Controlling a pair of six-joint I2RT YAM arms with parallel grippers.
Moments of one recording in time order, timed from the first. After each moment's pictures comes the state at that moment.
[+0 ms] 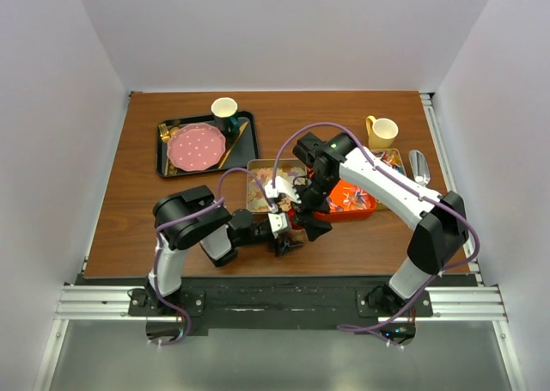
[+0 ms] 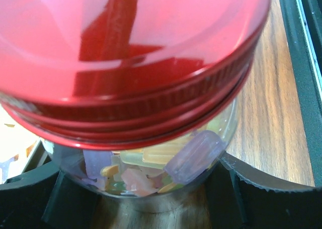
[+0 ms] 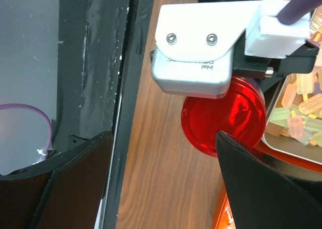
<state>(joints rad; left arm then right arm) -0.86 2.03 0.41 1.43 0.45 0.11 0.72 1.65 1.49 -1.35 -0.59 -0.98</state>
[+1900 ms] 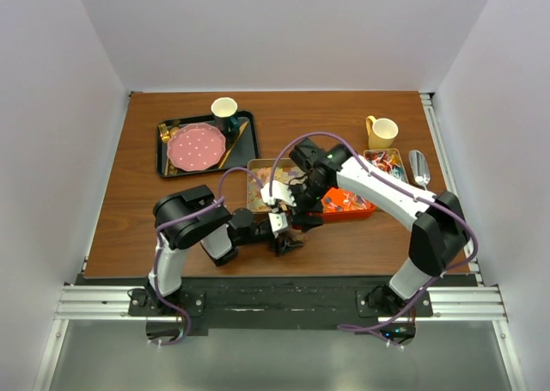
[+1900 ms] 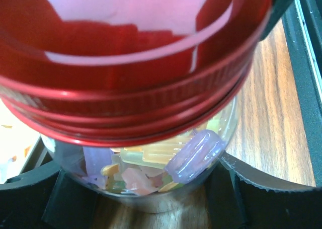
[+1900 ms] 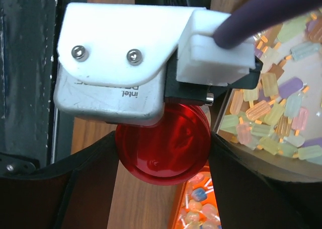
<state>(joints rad) -0.86 2.03 0.42 1.43 0.47 0.11 0.73 1.64 1.36 -1.08 -0.48 -1.03</state>
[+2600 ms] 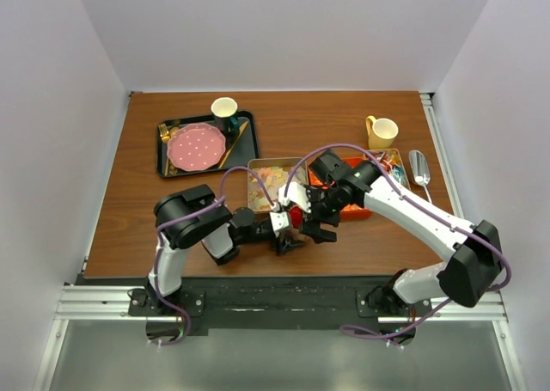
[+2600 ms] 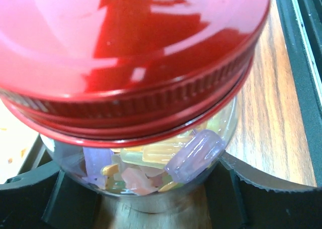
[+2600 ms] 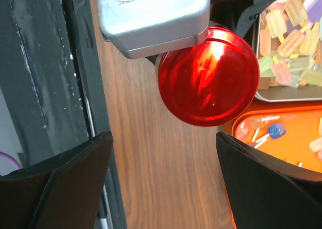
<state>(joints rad) -0.86 2.04 0.43 1.42 0.48 0.11 0.73 1.38 1.17 -1.03 -0.37 -0.71</state>
